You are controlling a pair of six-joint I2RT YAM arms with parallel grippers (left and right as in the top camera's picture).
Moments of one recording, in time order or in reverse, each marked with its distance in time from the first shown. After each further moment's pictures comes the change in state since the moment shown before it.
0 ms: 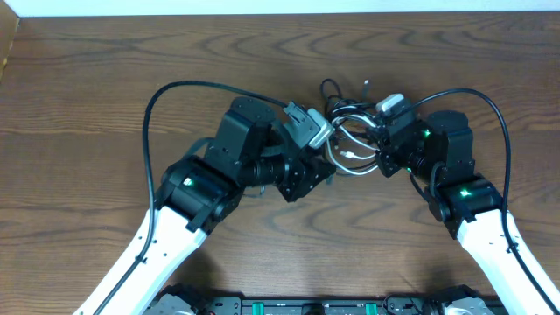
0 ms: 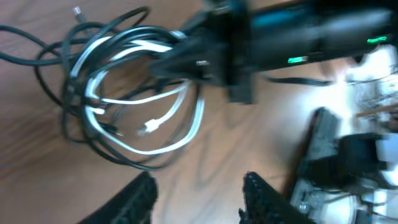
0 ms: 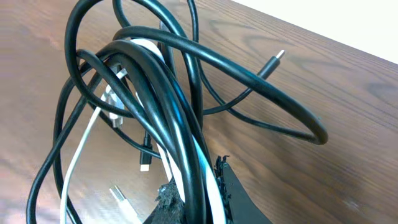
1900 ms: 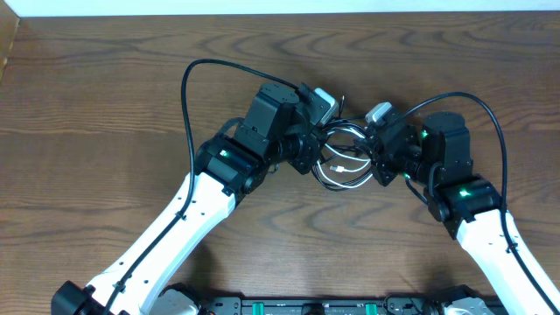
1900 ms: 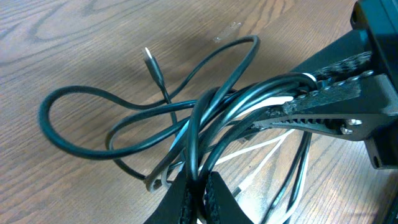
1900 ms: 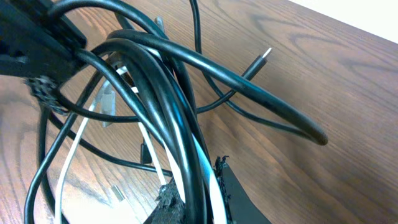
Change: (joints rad) left arm -0.002 0.174 0.000 0.143 -0.227 -0.003; right arm 0.006 0.001 0.000 -0.061 -0.111 -0.047
